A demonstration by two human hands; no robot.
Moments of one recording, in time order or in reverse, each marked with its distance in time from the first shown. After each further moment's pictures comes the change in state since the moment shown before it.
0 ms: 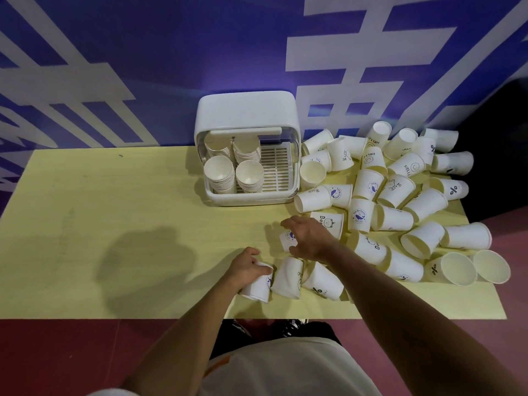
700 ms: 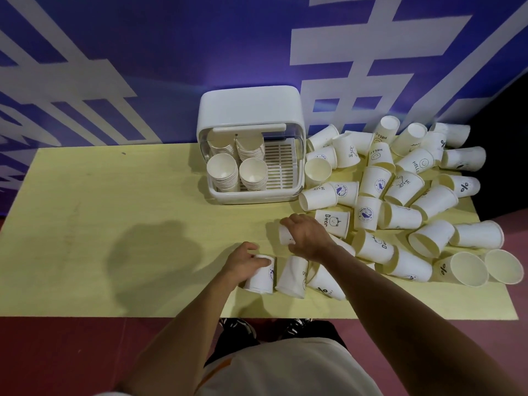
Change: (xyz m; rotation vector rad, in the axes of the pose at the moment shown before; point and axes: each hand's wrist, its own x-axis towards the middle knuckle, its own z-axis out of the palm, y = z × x) left_hand 0.002 0.003 -0.016 -0.108 0.039 -0.033; right_hand 0.016 -0.008 0.017 -0.074 0.048 -0.008
